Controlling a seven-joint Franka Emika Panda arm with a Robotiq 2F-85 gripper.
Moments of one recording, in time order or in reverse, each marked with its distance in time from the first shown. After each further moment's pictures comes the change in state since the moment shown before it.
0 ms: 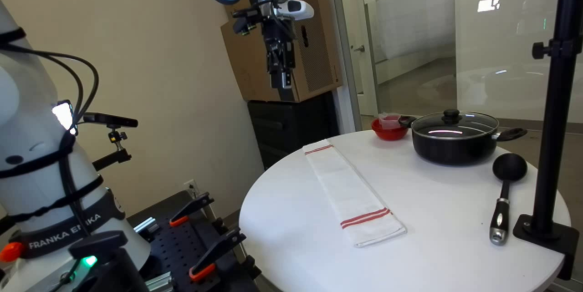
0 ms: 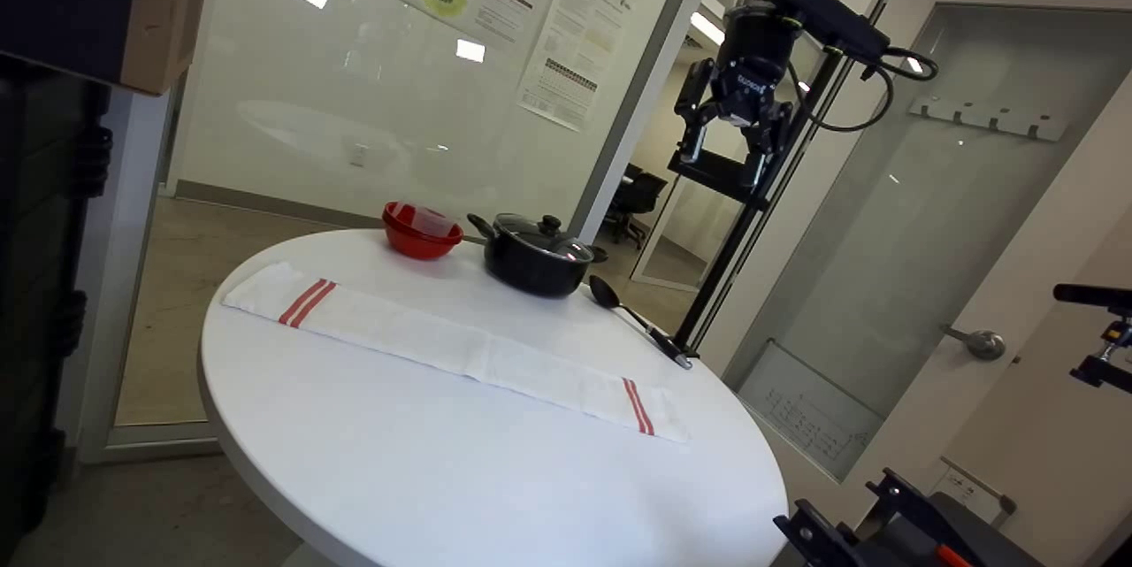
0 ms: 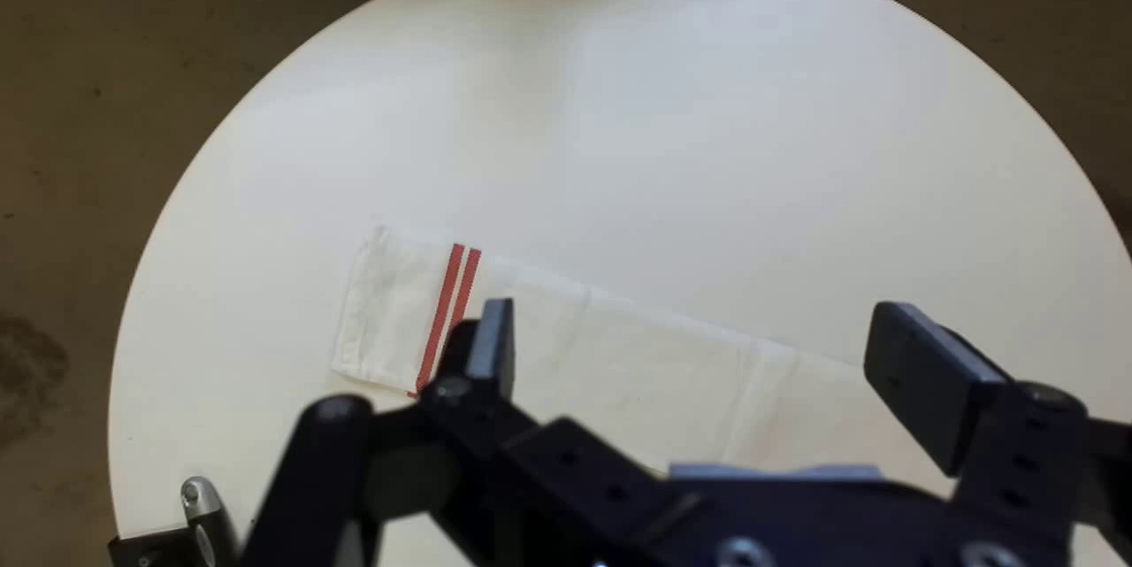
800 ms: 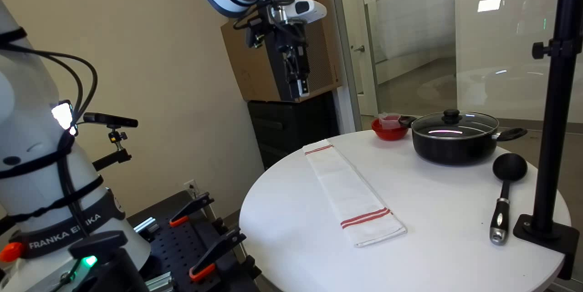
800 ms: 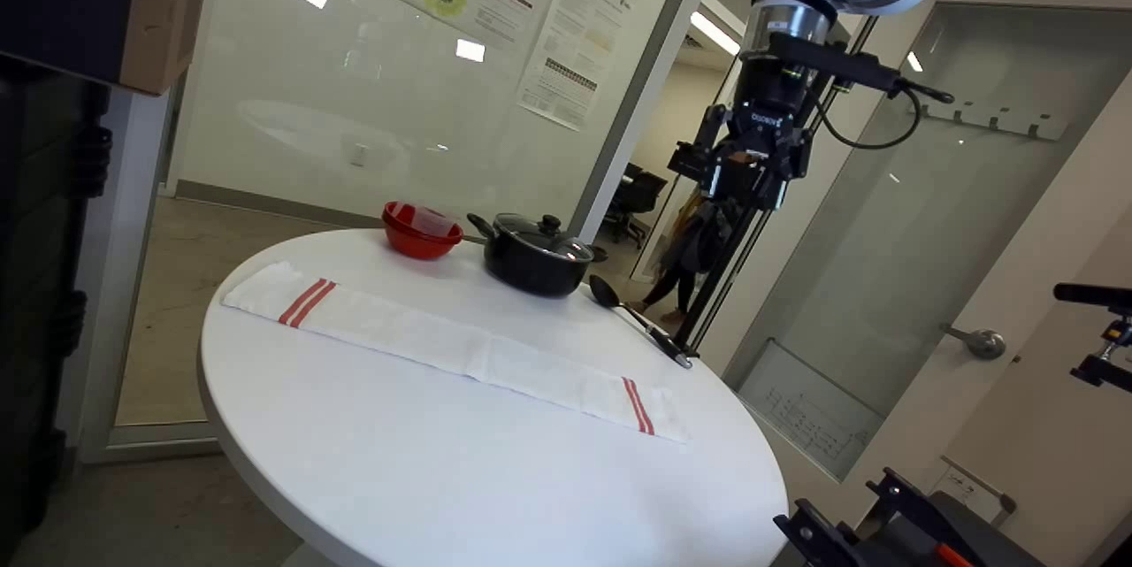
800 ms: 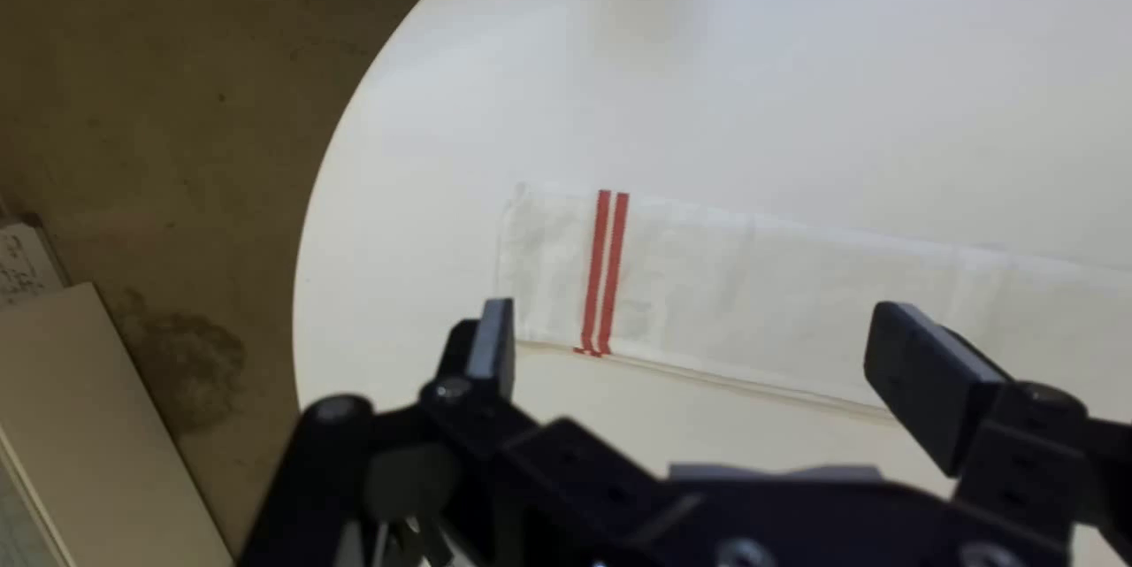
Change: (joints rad) arm -0.035 0.004 -0.052 -0.074 -0.171 0.133 0.188
